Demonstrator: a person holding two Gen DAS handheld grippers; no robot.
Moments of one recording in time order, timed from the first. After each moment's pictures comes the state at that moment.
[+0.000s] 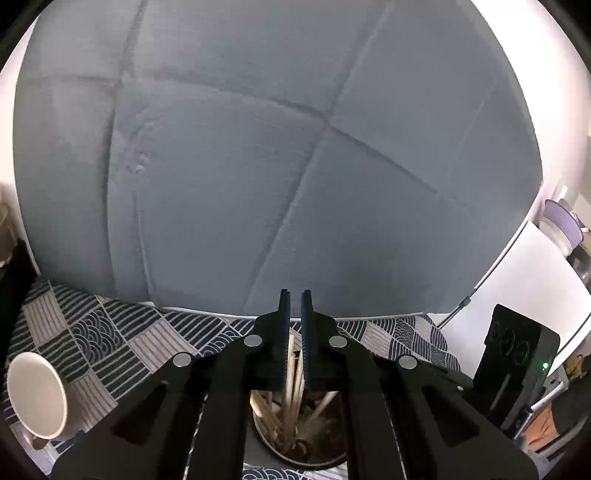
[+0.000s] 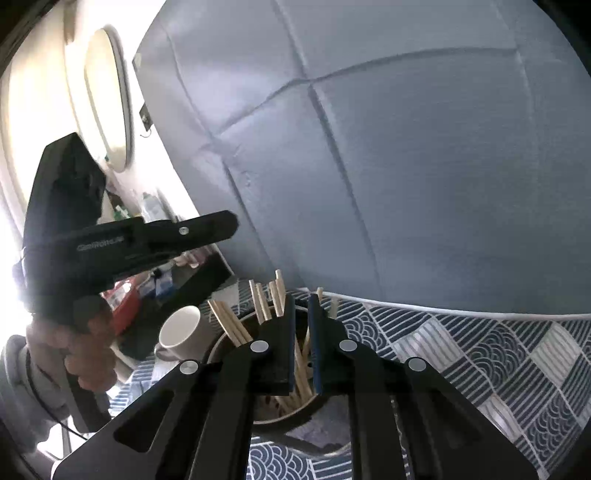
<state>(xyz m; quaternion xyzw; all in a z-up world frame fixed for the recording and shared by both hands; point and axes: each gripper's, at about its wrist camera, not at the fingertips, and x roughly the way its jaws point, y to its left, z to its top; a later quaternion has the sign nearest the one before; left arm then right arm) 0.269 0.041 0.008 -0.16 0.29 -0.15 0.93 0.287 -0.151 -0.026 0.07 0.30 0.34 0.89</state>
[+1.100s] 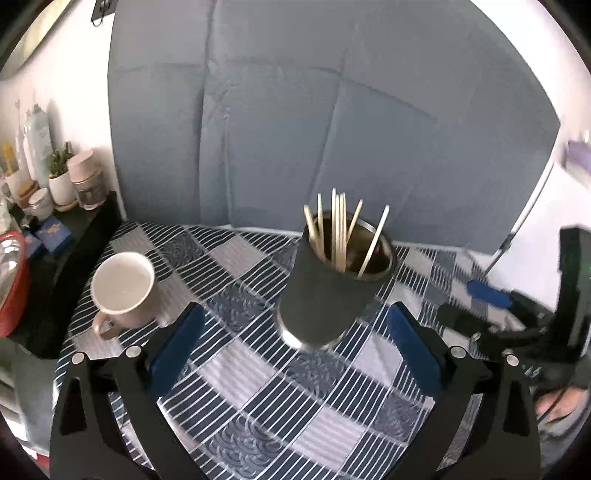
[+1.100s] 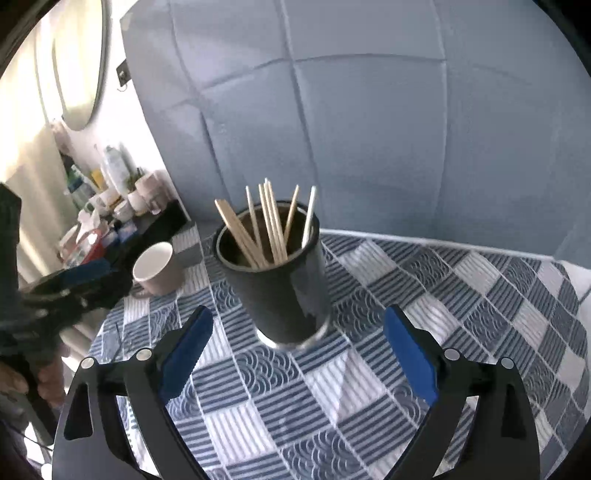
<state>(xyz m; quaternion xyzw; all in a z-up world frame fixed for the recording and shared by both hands) 0.119 0.036 -0.013 -0.08 0.35 -0.04 0.93 0.170 -0.169 -0.021 0.00 0.37 0.21 0.91</state>
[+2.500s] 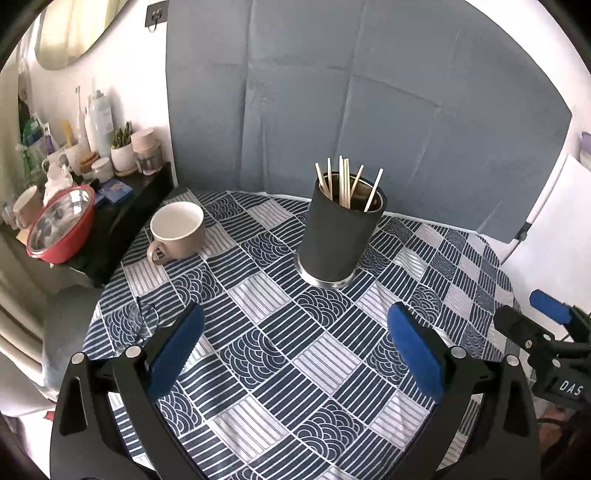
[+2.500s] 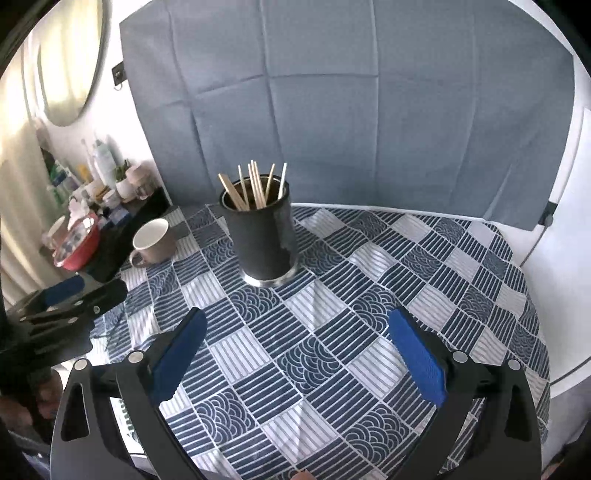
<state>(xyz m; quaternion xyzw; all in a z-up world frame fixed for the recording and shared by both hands) 0.016 0.008 0.005 -0.08 0.37 0.03 0.93 0.044 -0.195 0.020 -0.02 0.38 0.12 0.92</state>
